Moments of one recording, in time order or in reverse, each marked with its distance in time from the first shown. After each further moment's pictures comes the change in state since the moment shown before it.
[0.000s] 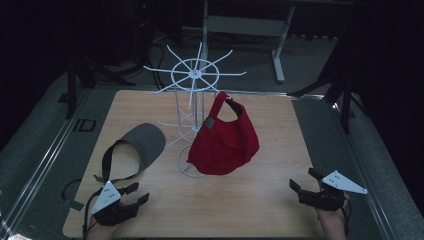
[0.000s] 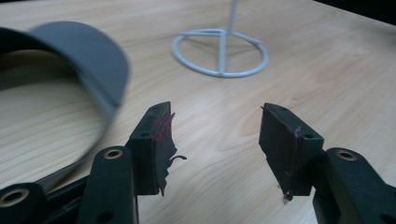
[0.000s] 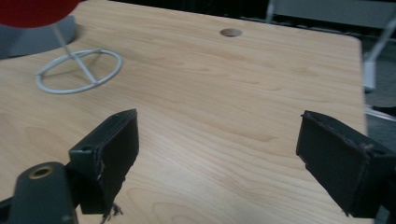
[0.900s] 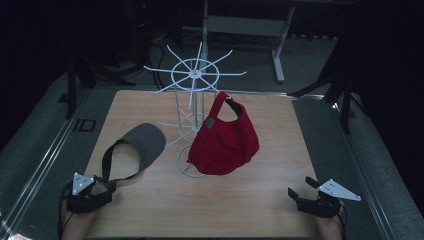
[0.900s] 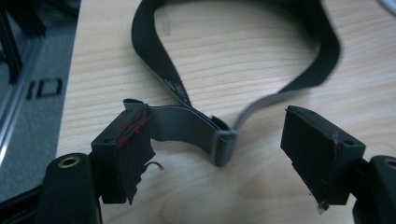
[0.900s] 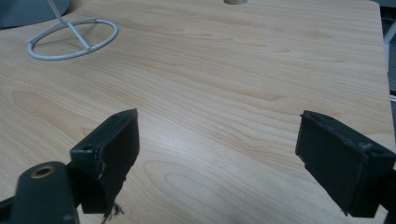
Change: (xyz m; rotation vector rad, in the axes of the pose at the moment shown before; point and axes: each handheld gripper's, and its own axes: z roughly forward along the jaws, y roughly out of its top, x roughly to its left) left arm 0.074 -0.021 -0.004 0.216 0.395 -0.226; right arm -0.008 -0.040 0.009 0.042 0.013 0.014
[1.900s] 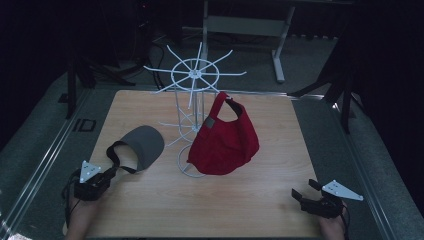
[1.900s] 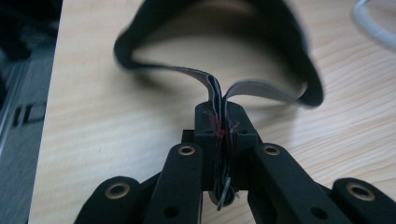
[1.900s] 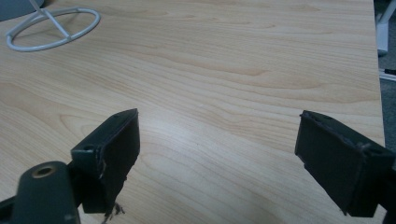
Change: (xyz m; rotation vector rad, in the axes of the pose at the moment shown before) left arm -0.009 0.030 0.007 -0.081 -0.074 0.115; right arm -0.017 -0.013 0.001 0.033 -0.011 0.057
